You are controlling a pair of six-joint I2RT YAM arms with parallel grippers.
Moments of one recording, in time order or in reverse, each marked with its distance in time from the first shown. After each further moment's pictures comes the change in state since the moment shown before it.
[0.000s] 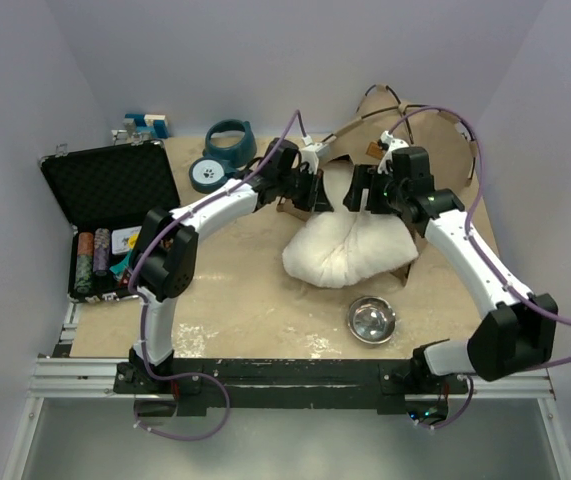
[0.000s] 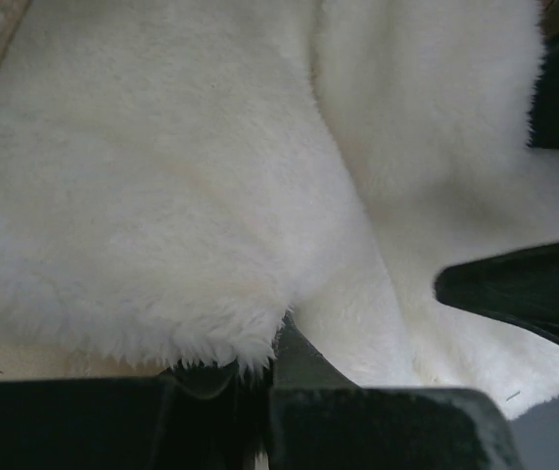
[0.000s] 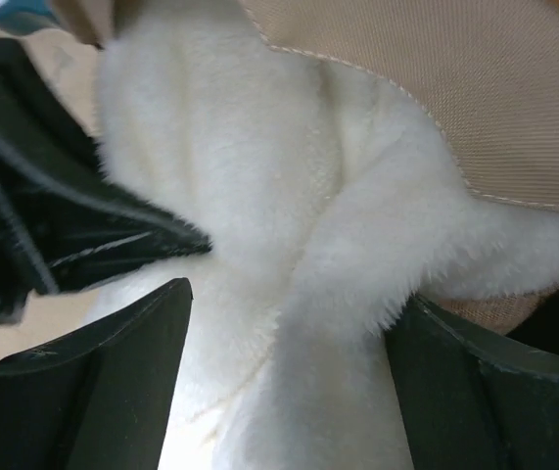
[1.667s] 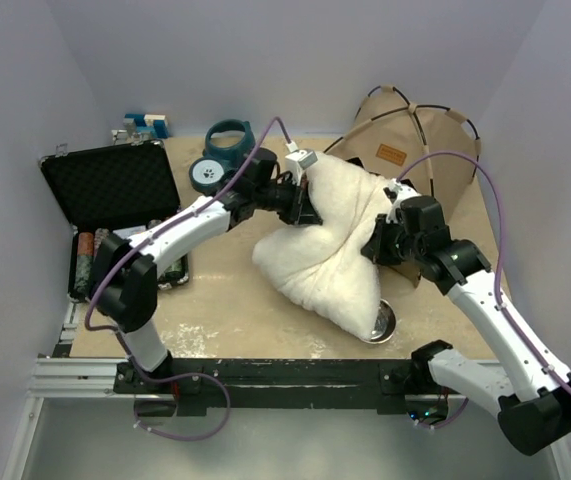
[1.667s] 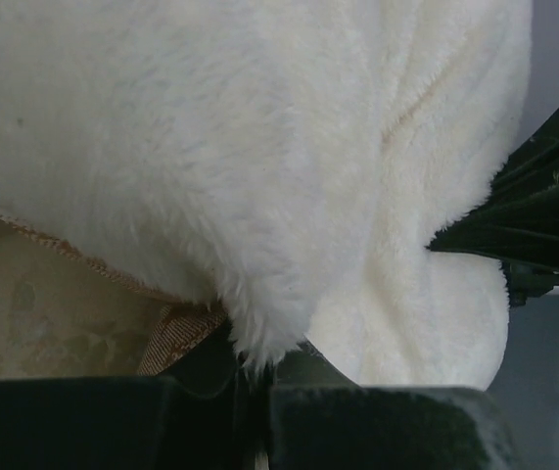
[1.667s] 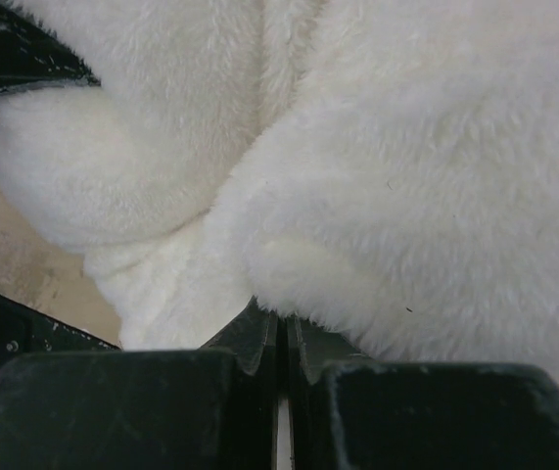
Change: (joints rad) left arm -0.003 -0.349 -0.308 0.058 0.043 0.019; right arm 0.138 -0.438 -0.232 -0.220 0.017 0.060
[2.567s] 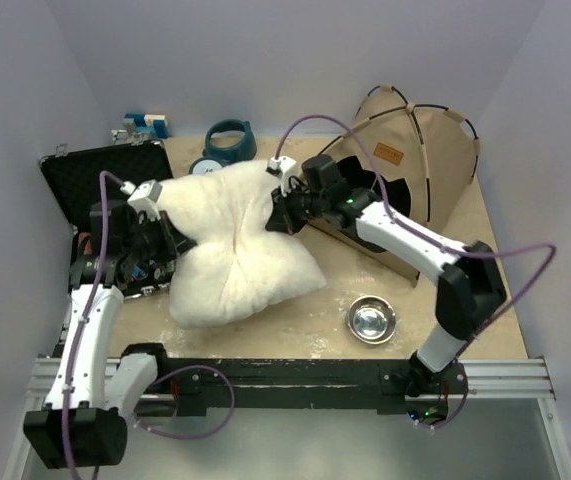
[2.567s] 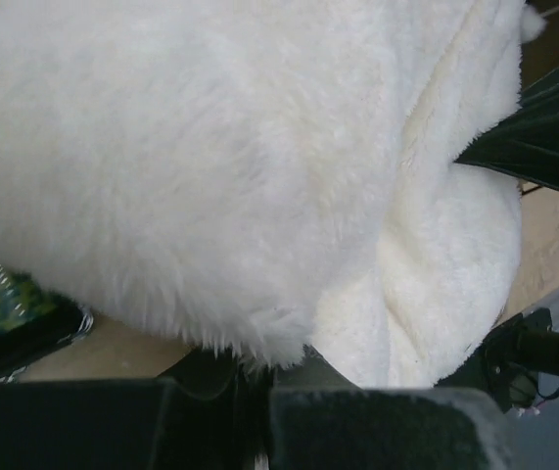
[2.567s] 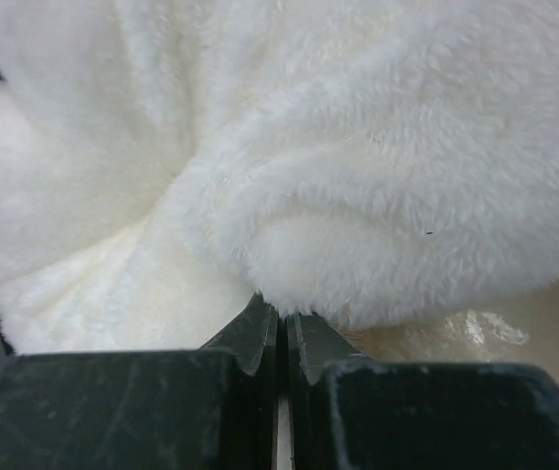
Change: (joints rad) left arm 0.742 -0.809 -0.502 -0.492 -0.085 0.062; right arm 0.260 0.771 0.385 0.450 -0.381 -0.298
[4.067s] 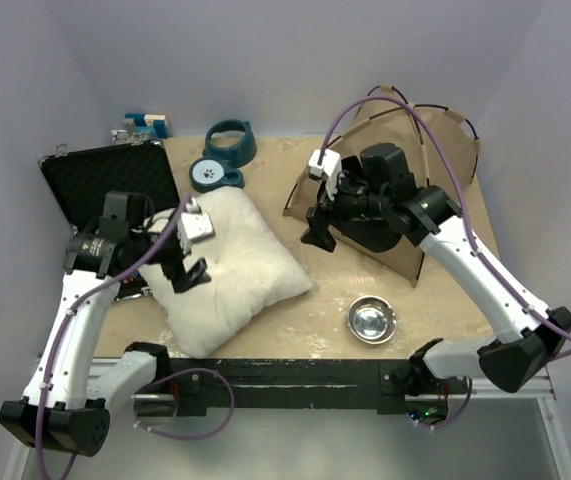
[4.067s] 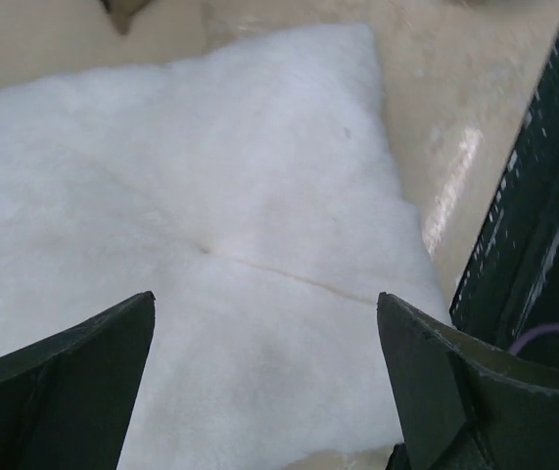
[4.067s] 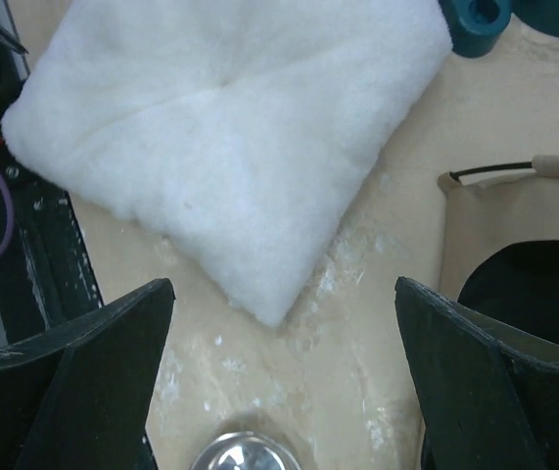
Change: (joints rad) left arm -0.292 0.063 0.252 -0.509 0.146 1.233; right arm -0.092 -0.445 0.083 -0.518 -0.017 -0.415
